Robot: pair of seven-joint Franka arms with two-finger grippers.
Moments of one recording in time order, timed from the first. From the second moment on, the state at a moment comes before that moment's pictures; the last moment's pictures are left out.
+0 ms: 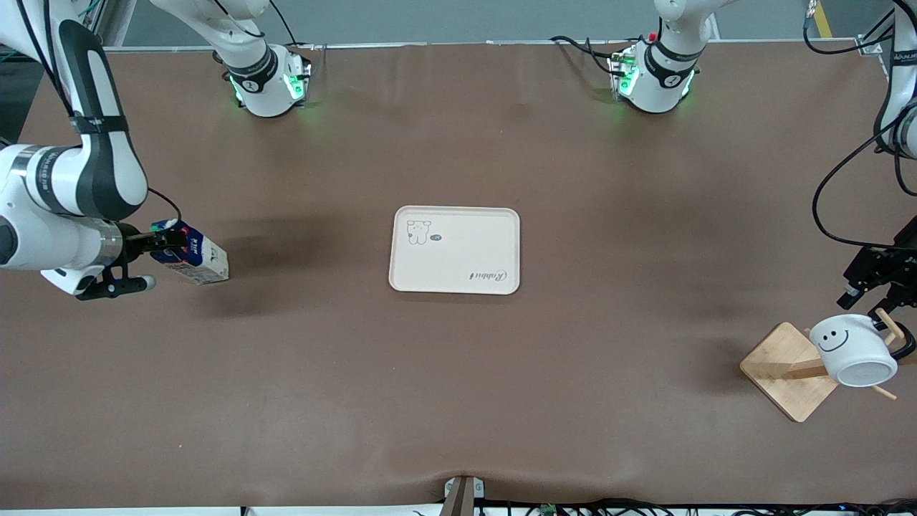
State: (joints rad) left arm 0.45 0.16 -0.10 -1.99 -0.99 2.41 1.22; right arm -0.15 0.26 0.02 -1.94 -0.08 1.89 -0.26
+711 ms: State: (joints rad) left arm 0.52 0.12 -0.10 -1.98 -0.89 2.28 1.10; right arm -0.13 0.22 0.03 -1.90 -0.04 1.79 -0.27
